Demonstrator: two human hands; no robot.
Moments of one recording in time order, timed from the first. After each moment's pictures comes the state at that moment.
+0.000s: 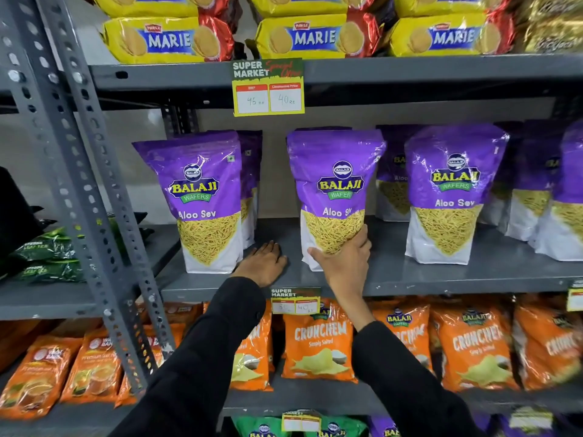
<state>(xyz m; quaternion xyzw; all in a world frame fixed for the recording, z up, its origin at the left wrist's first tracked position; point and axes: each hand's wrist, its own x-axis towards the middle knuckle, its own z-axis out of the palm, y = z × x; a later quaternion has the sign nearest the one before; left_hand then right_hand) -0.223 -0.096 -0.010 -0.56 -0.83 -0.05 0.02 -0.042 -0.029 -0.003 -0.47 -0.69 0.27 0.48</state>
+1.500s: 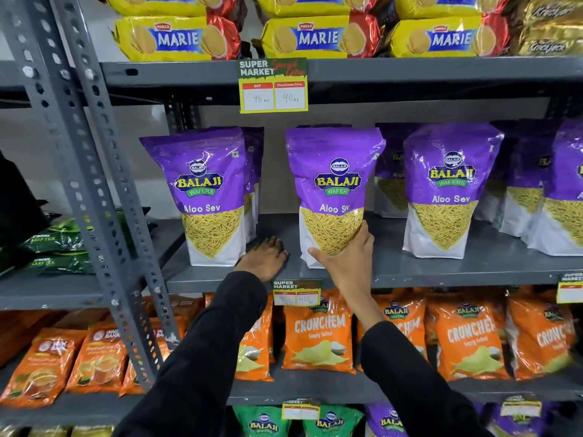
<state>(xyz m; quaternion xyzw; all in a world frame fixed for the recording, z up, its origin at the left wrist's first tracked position) -0.221 -0.105 -0.010 -0.60 -0.79 0.05 0.12 -0.024 -0.034 -0.010 -0.43 -0.71 0.26 0.49</state>
